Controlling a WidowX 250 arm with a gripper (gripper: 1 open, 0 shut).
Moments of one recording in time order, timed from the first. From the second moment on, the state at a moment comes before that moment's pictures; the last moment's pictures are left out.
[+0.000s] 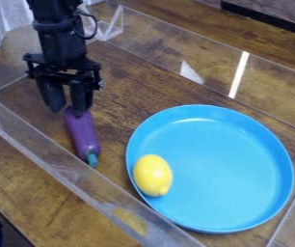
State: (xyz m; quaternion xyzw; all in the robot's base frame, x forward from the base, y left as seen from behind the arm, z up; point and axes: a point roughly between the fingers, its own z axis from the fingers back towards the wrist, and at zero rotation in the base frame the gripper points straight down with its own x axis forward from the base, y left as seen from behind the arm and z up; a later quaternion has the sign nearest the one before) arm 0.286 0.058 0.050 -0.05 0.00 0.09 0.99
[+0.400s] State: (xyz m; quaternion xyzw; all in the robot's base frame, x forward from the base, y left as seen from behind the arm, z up) arm 0.289 0.068 0.047 -0.05 -0.01 0.14 0.99
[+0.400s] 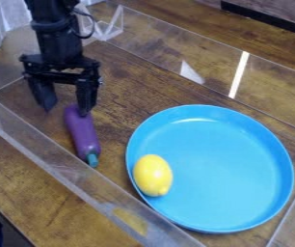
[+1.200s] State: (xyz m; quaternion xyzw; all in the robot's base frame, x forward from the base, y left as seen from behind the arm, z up) arm 0.313 0.048 0.020 -0.05 -0.03 0.20 0.98
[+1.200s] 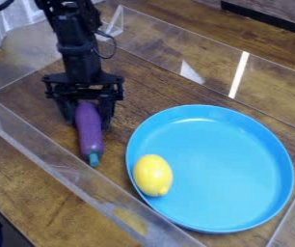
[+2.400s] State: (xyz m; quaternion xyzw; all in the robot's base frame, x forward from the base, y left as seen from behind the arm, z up) arm 0.318 0.070 0.025 -0.02 -0.04 0.14 0.99
